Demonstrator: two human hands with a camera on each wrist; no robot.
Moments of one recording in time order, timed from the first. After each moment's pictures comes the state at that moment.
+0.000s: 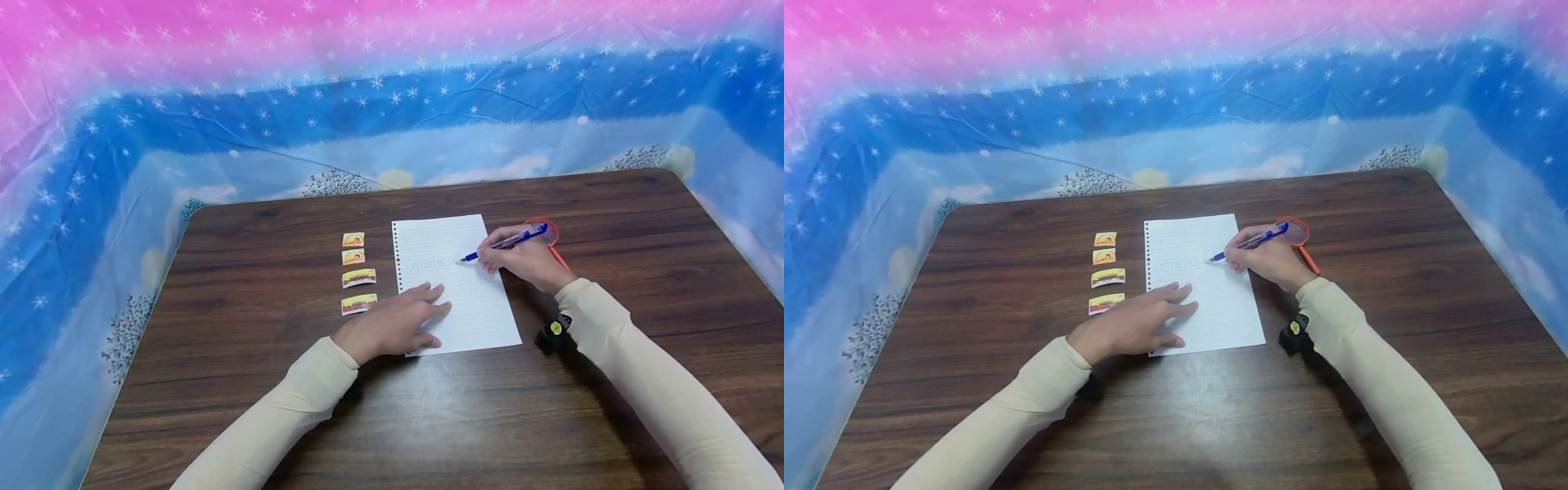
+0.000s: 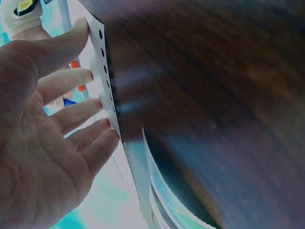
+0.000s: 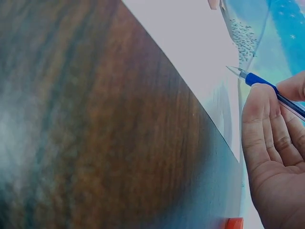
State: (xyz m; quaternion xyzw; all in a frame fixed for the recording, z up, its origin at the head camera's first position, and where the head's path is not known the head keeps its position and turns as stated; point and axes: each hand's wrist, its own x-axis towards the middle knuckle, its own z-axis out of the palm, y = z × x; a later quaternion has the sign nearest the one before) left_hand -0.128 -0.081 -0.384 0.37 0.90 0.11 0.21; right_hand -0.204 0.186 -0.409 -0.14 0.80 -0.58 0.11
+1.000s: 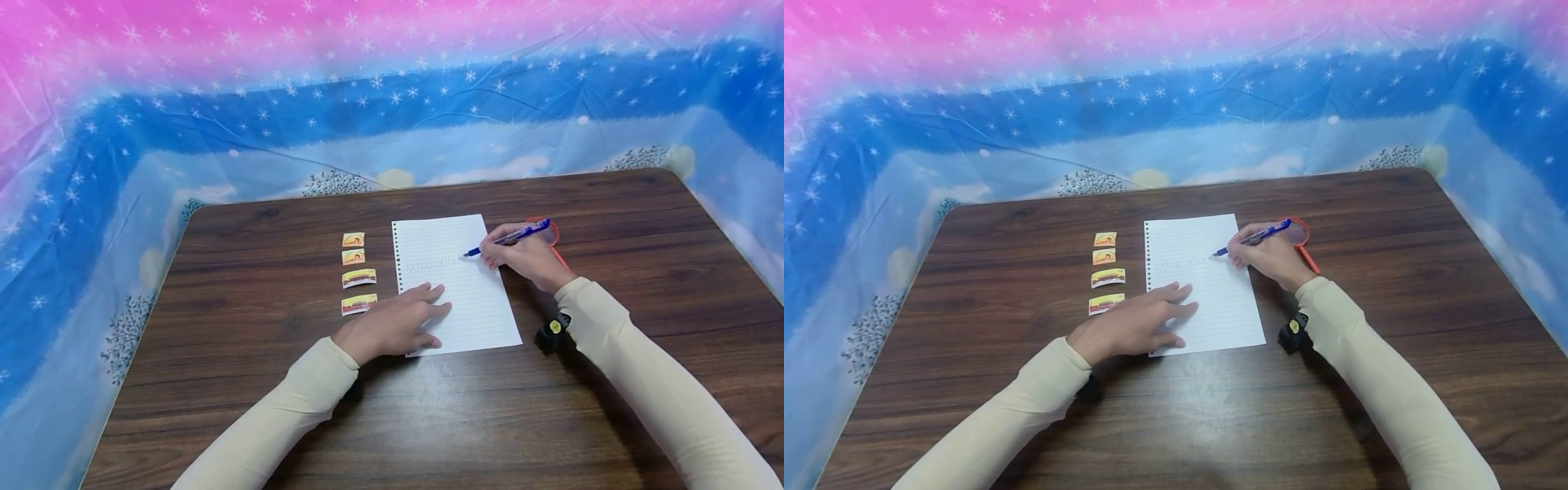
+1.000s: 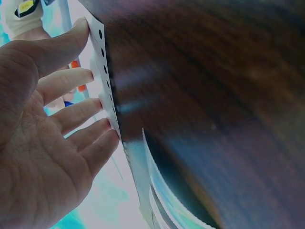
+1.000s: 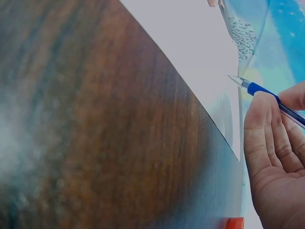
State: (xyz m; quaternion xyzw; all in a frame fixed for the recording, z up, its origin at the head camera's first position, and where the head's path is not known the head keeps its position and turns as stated) left_hand -0.128 -0.083 -0.385 0.37 0.90 0.11 0.20; right_hand -0.208 0.185 -0.409 -0.09 0.80 -0.59 0.10
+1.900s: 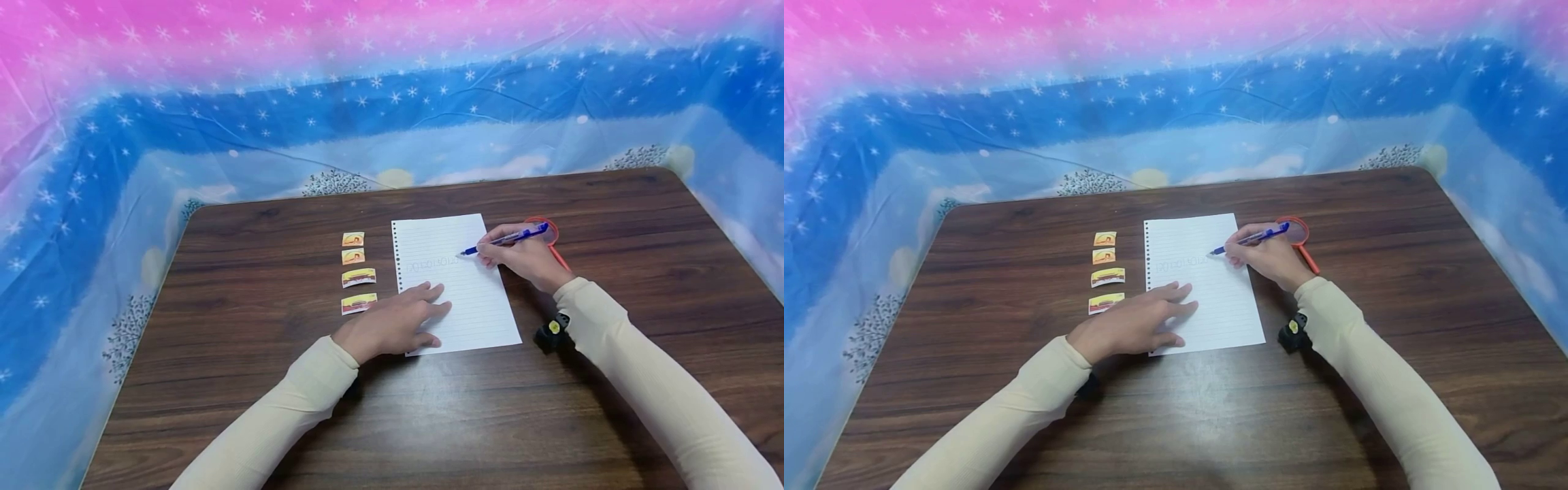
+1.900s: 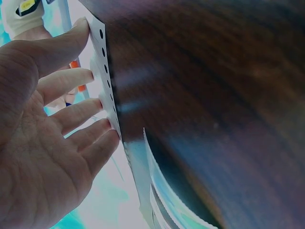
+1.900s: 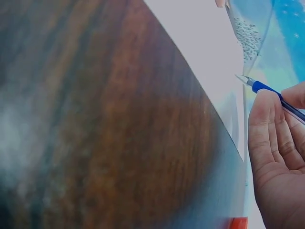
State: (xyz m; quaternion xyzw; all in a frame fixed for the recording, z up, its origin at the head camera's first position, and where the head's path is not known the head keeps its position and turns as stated) left_hand -0.128 -0.082 -0.382 0.37 0.90 0.11 0.21; right_hand -0.207 0.185 -0.412 -0.12 0.80 -0.58 0.08
